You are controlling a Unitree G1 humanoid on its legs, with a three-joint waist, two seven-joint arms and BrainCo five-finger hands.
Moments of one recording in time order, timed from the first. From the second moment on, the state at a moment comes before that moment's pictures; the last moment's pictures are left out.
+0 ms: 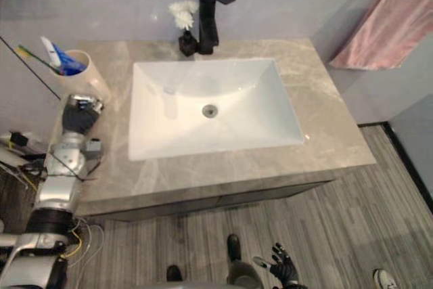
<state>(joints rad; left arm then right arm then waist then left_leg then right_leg) -0.34 0.52 0.09 0.33 -0.14 -0.20 0.16 0.36 -0.03 -0.16 0.60 0.07 -0.11 0.09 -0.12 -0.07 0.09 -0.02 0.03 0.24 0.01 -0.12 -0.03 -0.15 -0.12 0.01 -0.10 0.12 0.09</state>
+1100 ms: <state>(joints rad) -0.16 0.37 0.04 -0.07 -0.19 -0.26 0.13 0.36 -0.03 -0.14 0.61 0.07 -0.11 0.11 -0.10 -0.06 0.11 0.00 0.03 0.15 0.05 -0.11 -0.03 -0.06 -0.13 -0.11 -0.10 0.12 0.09</state>
